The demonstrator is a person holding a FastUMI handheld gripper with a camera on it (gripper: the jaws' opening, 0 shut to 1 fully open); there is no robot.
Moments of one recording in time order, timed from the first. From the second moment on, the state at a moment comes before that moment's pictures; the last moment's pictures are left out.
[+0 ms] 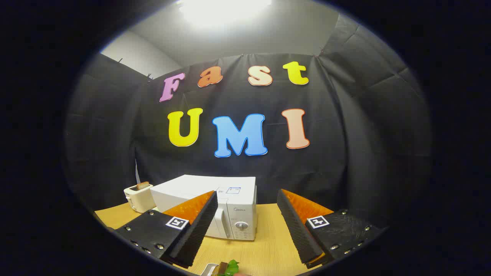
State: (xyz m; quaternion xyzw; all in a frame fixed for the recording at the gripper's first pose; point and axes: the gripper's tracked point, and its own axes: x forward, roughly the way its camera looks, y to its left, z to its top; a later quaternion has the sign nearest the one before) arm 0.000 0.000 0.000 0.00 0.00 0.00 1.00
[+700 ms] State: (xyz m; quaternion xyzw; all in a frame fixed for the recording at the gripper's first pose) arm 0.011 0.021 -0.015 0.00 0.01 0.01 1.00
